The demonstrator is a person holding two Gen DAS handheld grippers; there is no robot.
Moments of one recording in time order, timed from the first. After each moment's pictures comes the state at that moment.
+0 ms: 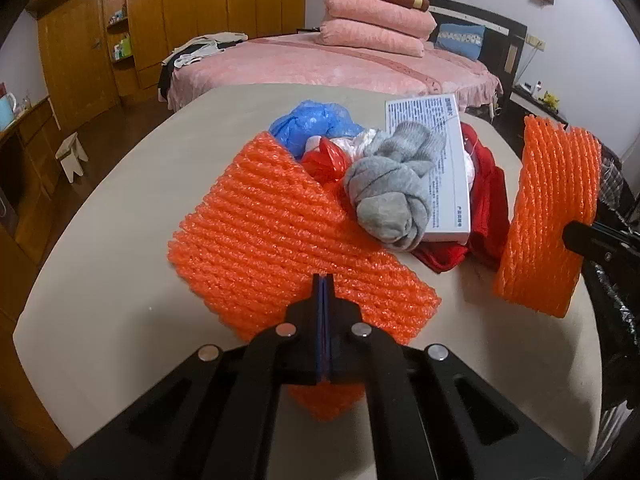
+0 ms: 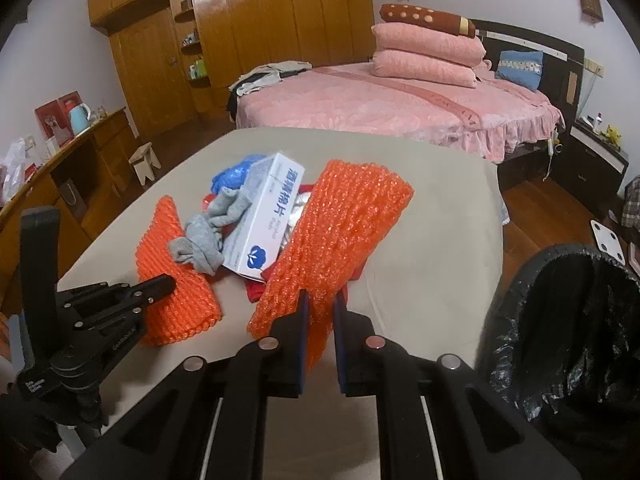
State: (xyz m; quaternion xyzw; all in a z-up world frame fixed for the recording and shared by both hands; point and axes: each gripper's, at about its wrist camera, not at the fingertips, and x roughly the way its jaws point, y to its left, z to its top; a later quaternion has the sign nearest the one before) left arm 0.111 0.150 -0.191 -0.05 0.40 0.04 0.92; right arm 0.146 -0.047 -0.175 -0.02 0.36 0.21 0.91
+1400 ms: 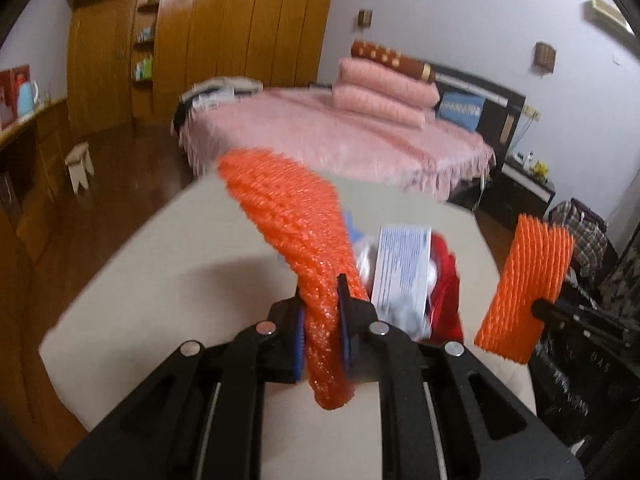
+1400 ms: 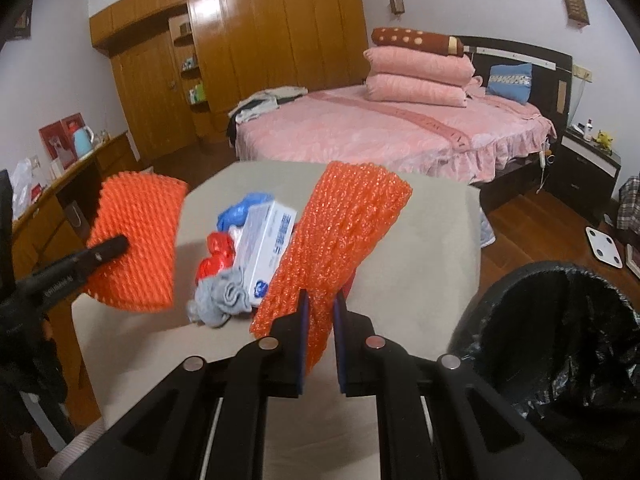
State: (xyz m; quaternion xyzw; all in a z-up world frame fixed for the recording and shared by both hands) left arm 0.084 0.166 -0.091 -0.10 0.29 0.04 0.95; right arm 0.131 -0.080 -0.141 0.01 0.33 0.21 0.92
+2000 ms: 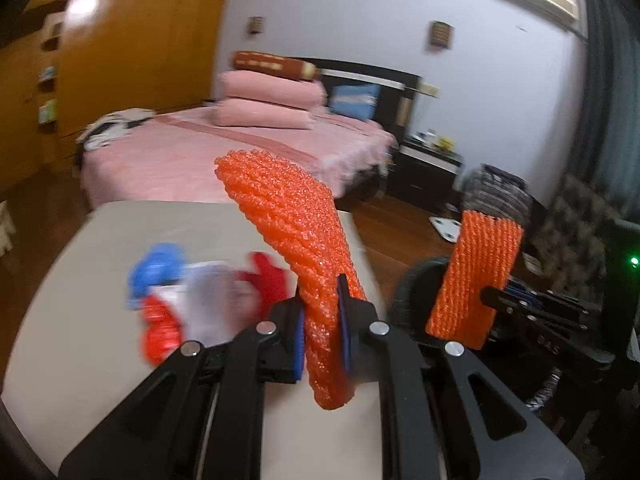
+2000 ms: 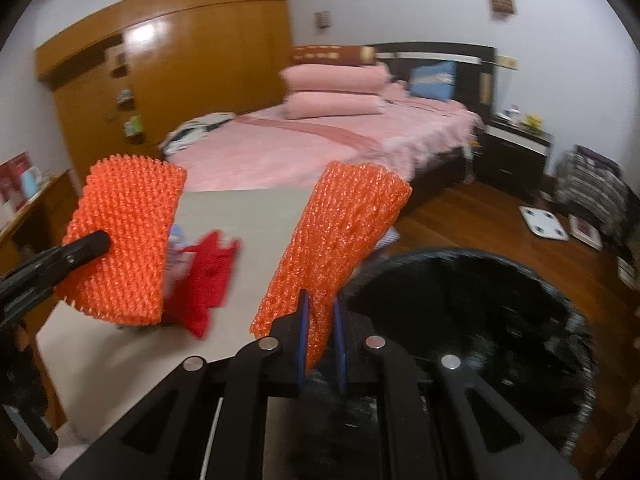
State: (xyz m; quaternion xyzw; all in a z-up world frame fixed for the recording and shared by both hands) left arm 0.107 0.017 -0.067 -0.04 0.28 -0.15 0.95; right arm 0.119 -0.206 -0.128 0.04 0.31 0.07 0.95
